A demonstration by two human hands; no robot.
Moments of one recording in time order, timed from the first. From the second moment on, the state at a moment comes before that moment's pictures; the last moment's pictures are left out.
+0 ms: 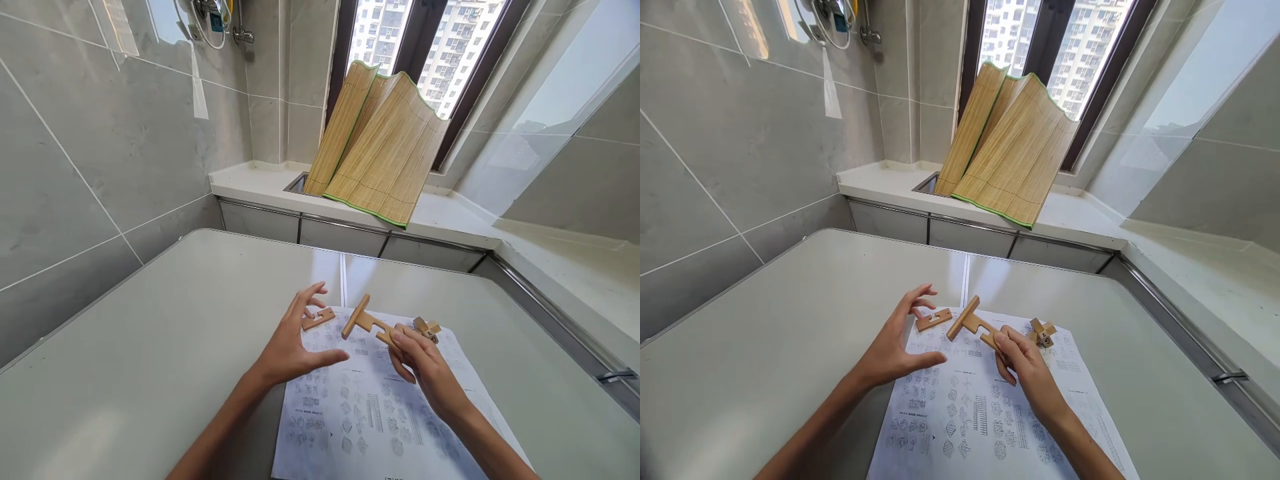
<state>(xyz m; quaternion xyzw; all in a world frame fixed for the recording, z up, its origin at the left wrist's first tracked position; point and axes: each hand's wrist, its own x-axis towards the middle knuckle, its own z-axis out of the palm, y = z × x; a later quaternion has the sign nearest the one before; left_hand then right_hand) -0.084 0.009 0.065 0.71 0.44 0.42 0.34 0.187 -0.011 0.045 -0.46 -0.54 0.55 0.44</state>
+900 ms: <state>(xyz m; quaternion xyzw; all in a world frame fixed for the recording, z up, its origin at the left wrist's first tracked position) -0.069 0.014 0.032 0.37 0.36 0.48 0.71 0.160 0.000 0.011 -0.35 -0.47 0.69 0.42</state>
